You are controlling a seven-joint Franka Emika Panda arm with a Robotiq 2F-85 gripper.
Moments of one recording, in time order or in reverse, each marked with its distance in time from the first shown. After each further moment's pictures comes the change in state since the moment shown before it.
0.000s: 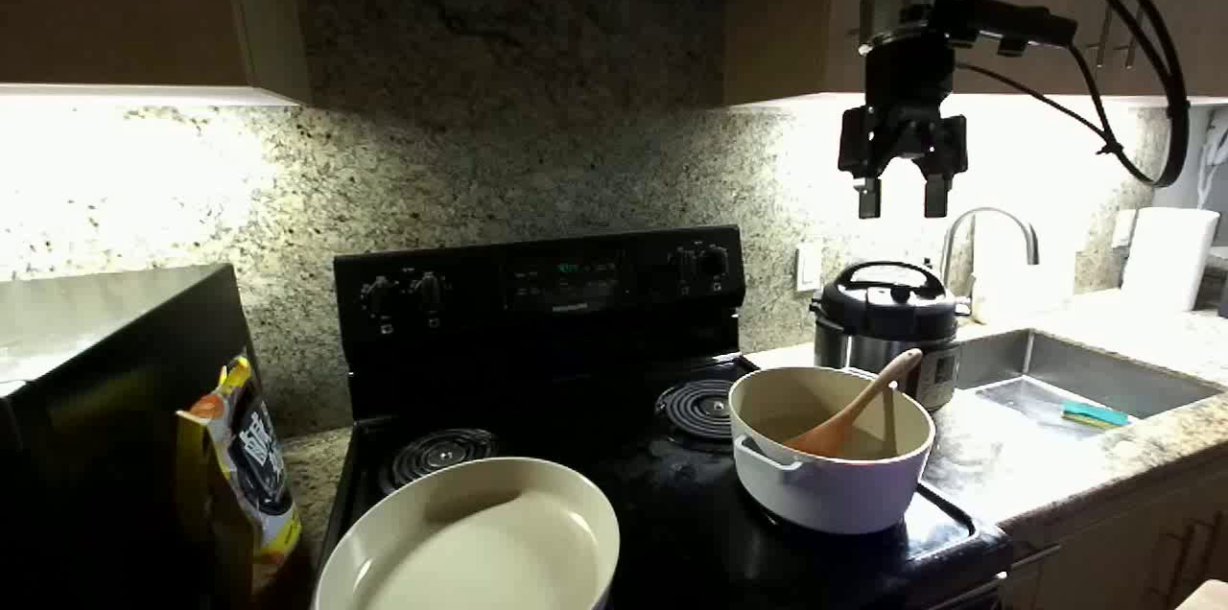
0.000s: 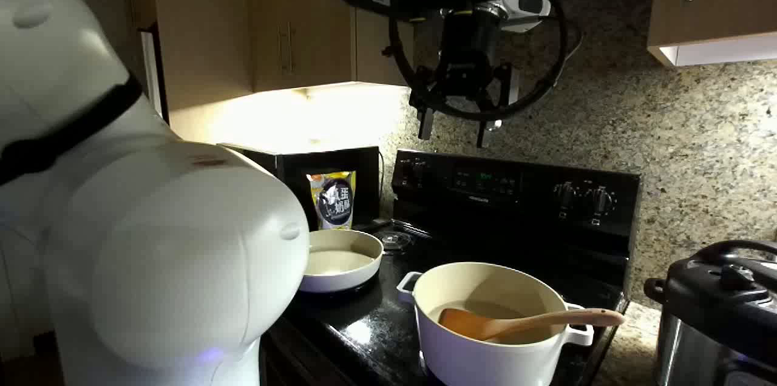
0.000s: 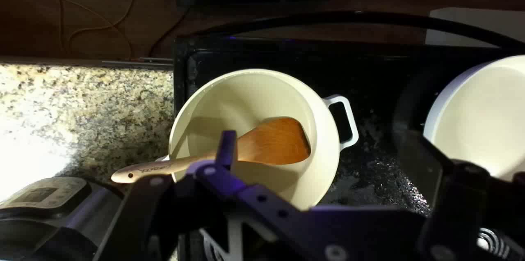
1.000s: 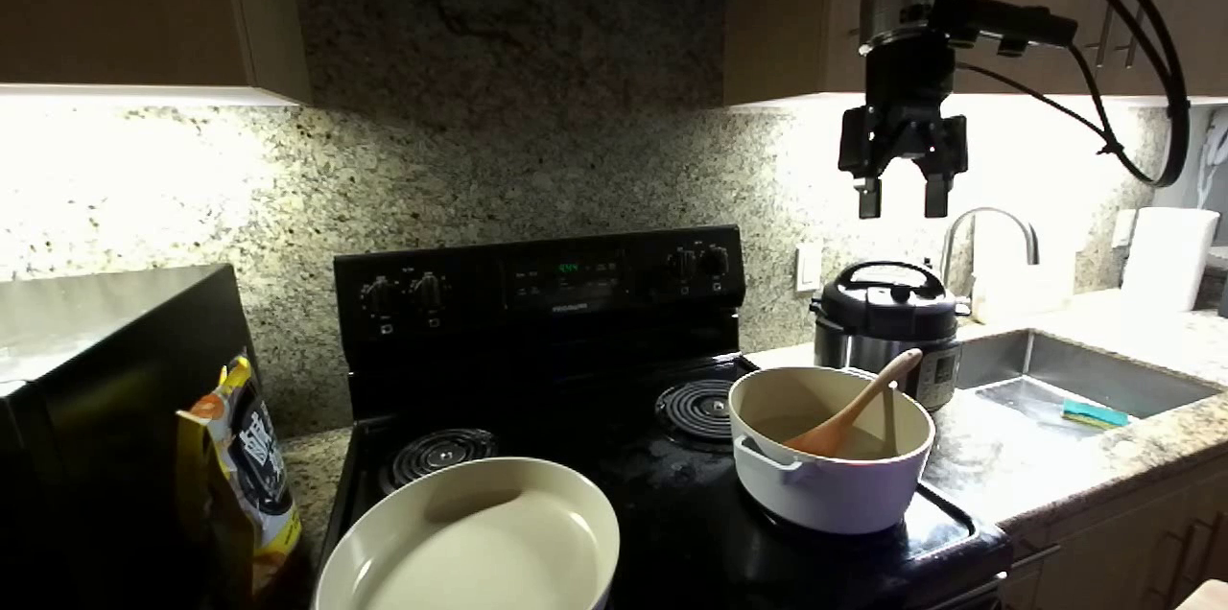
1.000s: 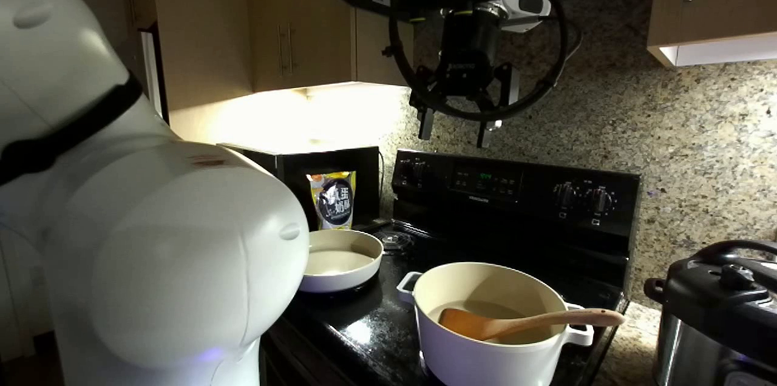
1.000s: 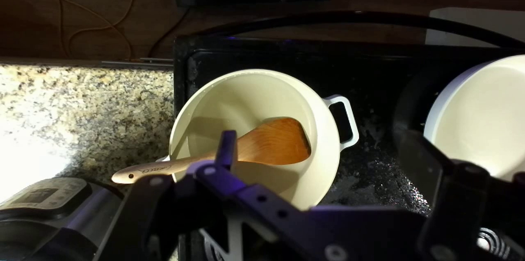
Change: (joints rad) arm -0.001 0.001 -0.001 0.000 0.000 0.000 0.000
